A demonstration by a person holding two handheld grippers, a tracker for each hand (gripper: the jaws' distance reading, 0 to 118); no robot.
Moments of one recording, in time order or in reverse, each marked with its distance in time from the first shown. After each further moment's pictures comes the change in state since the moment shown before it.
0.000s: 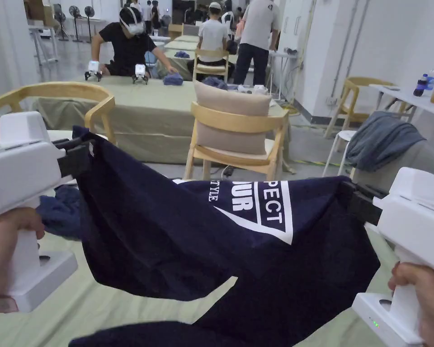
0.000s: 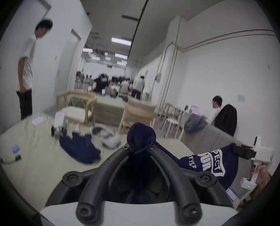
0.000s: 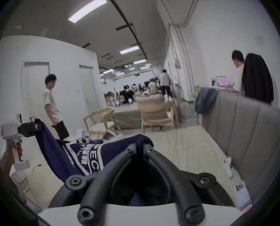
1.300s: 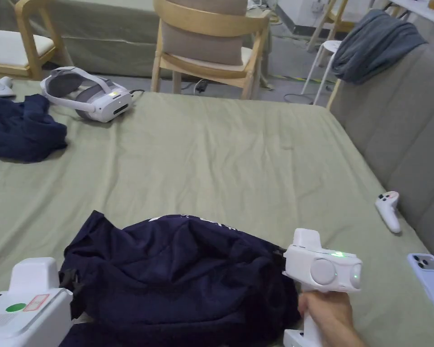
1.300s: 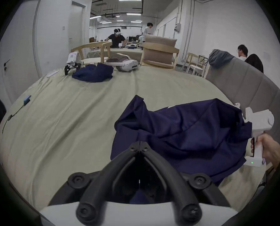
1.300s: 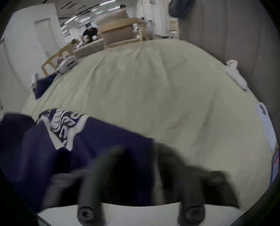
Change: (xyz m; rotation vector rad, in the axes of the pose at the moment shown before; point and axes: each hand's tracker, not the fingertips) left arm 0.026 -0.319 -0.024 -0.516 0.243 -0.042; right arm 0.088 -0.314 -0.133 -0.688 -0.200 -0.059
